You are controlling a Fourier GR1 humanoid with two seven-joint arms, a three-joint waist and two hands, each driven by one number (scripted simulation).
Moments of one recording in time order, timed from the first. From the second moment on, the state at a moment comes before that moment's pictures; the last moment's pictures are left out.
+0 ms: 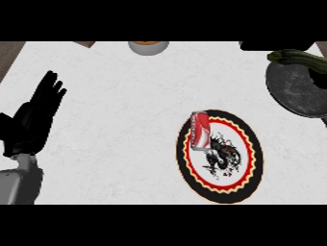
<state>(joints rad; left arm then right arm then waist) -0.19 0.20 0.09 -1.59 0.14 0.06 0.25 -0.64 -0.39 -0.46 -1.24 1.10 0.16 -0.19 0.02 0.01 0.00</state>
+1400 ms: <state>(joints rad) -0.23 0.16 0.06 -1.57 0.12 0.05 0.23 -0.83 -0.62 -0.59 -0.20 1.07 -0.15 -0.50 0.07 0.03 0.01</state>
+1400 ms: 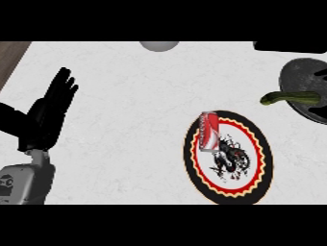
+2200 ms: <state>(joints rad) -0.20 0.16 0.07 -1.60 0.12 0.07 0.25 -0.77 -0.84 -0.90 -0.11 0.73 0.27 -0.72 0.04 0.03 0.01</state>
